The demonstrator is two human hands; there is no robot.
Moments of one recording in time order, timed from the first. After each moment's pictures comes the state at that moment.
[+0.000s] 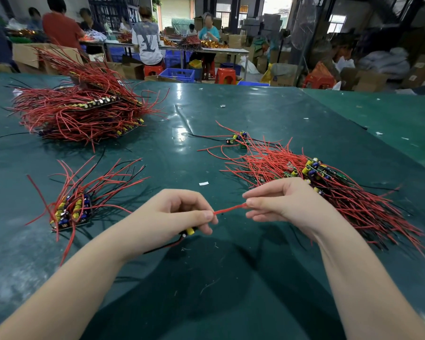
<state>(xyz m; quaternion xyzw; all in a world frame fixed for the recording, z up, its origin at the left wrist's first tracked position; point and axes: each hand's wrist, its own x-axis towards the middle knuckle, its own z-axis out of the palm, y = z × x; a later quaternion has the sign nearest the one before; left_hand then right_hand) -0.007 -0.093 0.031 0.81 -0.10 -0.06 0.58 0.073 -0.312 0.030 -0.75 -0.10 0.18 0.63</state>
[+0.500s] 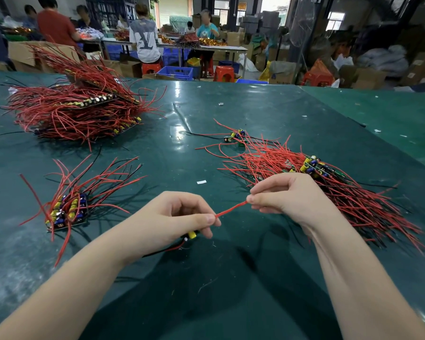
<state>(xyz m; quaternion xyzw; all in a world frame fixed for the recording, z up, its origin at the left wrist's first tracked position) -0.008 -0.097 0.026 0.80 -0.09 -0.08 0.59 0.075 -0.312 0.028 -0.76 -0.08 0.10 0.64</state>
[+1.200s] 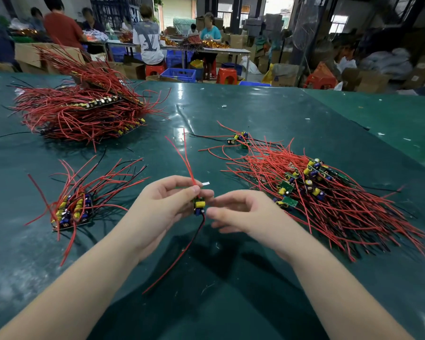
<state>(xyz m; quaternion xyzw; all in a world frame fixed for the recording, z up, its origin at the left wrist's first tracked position) 0.004 -0.097 0.014 0.61 0.04 0.04 0.79 0.048 -0.269 0.014 -0.75 -0.17 0.20 0.61</state>
